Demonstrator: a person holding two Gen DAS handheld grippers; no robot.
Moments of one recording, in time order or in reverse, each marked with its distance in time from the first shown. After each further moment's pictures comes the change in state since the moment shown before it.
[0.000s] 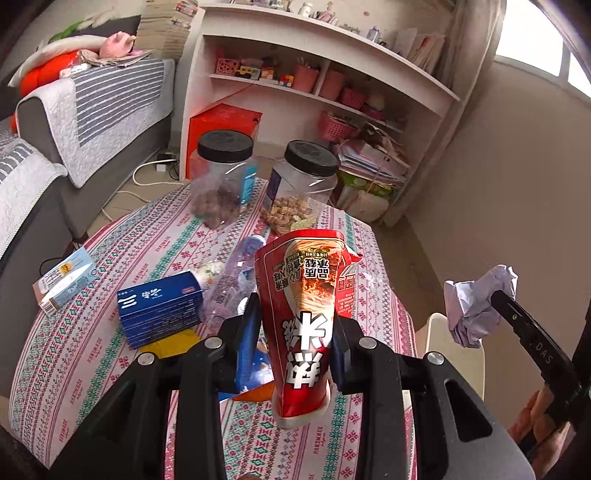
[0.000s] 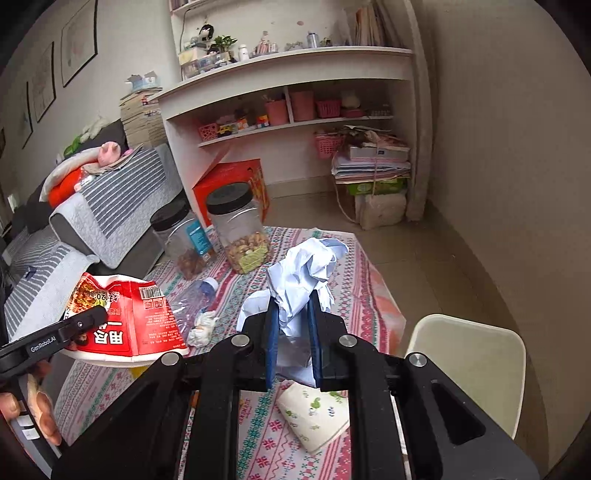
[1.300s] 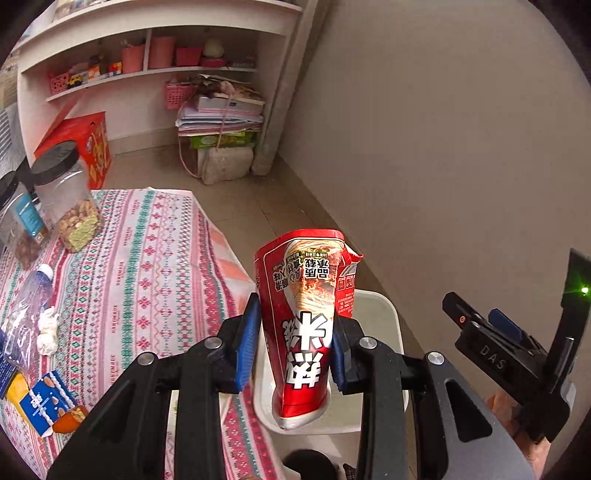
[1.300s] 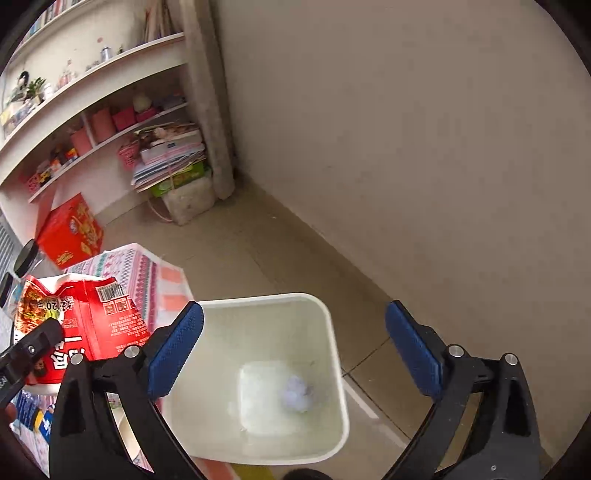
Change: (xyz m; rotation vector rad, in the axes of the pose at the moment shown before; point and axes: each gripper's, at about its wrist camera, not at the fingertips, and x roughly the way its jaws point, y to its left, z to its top) left arm 0.096 -0.266 -0.033 0.331 0.165 -0.265; right arm -0.042 -0.217 -0.040 0.365 0.075 -0.528
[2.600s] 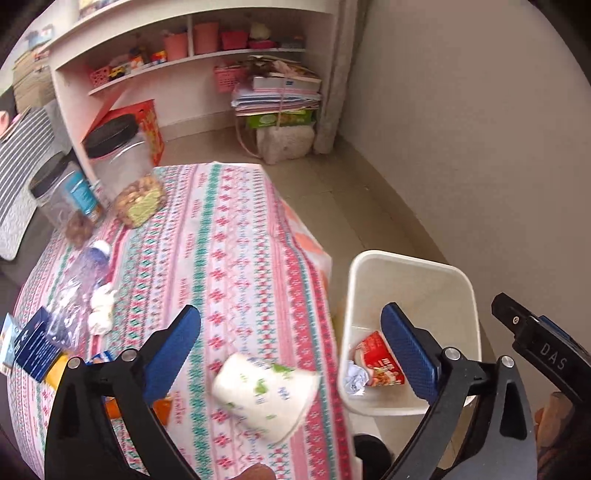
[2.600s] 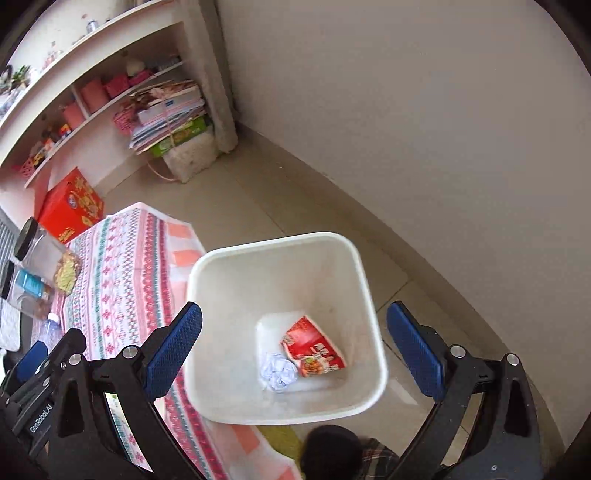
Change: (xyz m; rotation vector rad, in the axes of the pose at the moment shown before) left arm -0.001 0.053 -0.025 -0.014 0.058 0.252; right arm 0.013 0.047 -0.029 0.012 0.173 0.035
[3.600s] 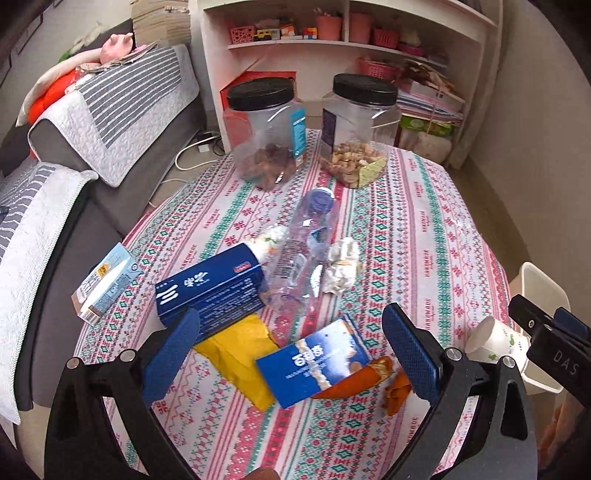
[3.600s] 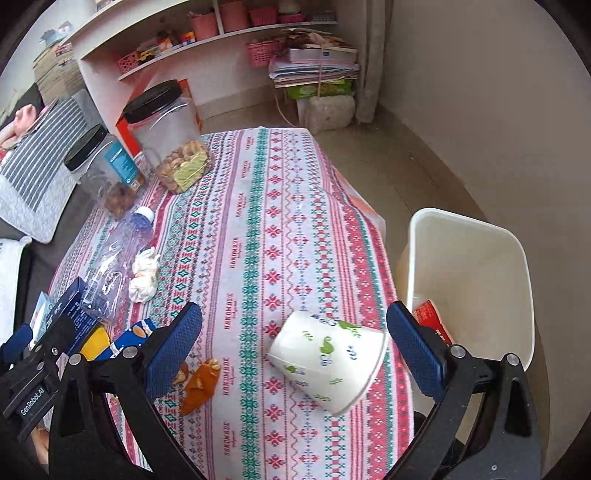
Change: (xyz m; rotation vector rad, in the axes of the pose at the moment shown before) left arm -0.046 0.233 -0.062 -0.226 0.027 0.289; right arm -0.001 0.224 -0.084 -0.354 0.077 0.188
